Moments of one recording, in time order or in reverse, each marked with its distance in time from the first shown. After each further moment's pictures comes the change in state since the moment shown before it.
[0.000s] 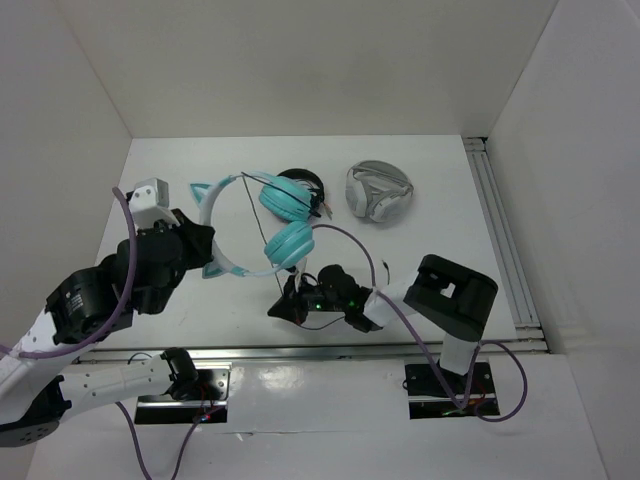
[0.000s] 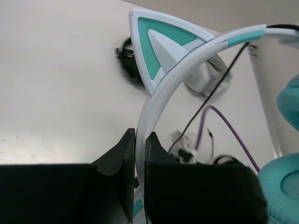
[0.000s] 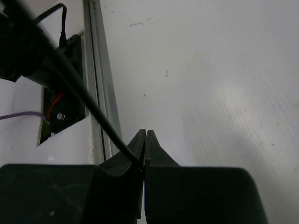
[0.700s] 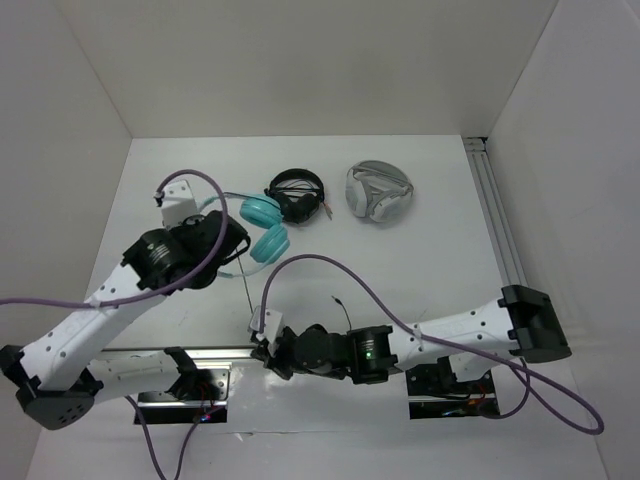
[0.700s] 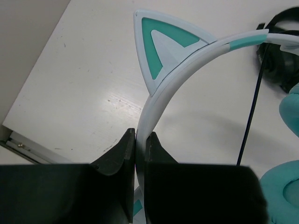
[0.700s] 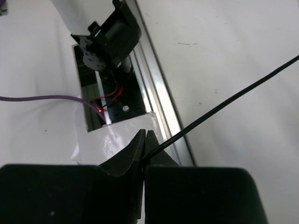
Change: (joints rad) left arm 0.200 0.247 -0.030 -0.401 -0.219 -0.292; right arm 0.615 -0.402 0.231 -0.713 0.692 -0.201
